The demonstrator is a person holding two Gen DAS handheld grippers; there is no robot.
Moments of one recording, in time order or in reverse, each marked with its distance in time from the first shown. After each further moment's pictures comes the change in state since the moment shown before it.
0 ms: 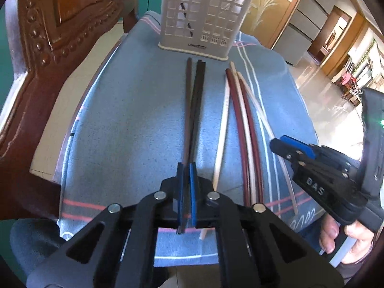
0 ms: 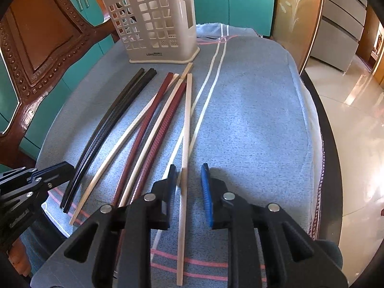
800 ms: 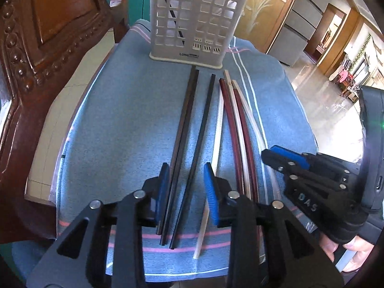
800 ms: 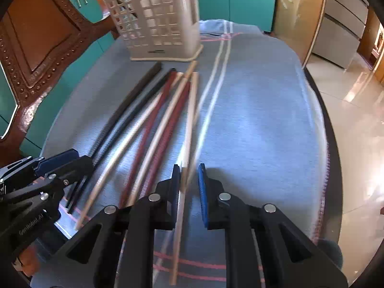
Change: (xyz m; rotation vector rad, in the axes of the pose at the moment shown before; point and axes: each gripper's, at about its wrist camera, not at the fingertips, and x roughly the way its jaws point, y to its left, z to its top) left arm 0.009 -0.008 0.015 0.030 -0.023 -0.004; right arm 0.003 0.004 0.009 0.012 0.036 -0.021
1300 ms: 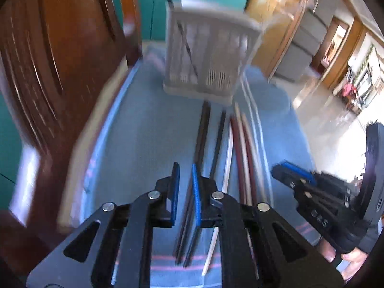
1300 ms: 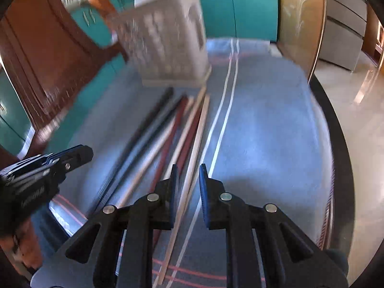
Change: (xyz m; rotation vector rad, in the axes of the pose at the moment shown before) left arm -0.019 0.014 0.027 -0.030 -0.070 0.027; right arm -0.001 0.009 0.012 0.004 -0.037 0.077
